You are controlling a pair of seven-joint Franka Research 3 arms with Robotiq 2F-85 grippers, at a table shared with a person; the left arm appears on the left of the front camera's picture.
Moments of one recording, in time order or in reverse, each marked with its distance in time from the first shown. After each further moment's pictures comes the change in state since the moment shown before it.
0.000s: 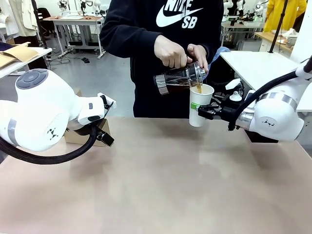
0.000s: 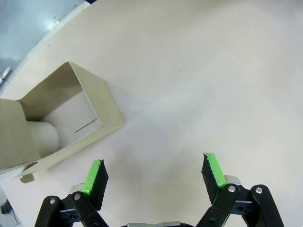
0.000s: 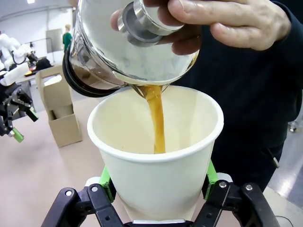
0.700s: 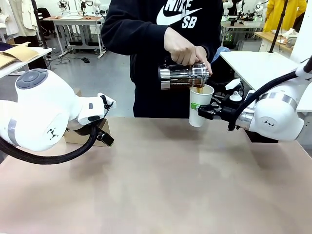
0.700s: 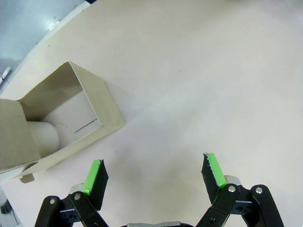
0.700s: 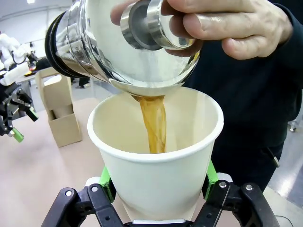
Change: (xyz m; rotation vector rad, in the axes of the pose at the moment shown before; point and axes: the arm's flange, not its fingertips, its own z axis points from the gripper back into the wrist) left arm 0.000 0.000 0.000 0.000 0.000 0.000; right arm 0.000 0.000 0.000 -0.001 0.001 0.000
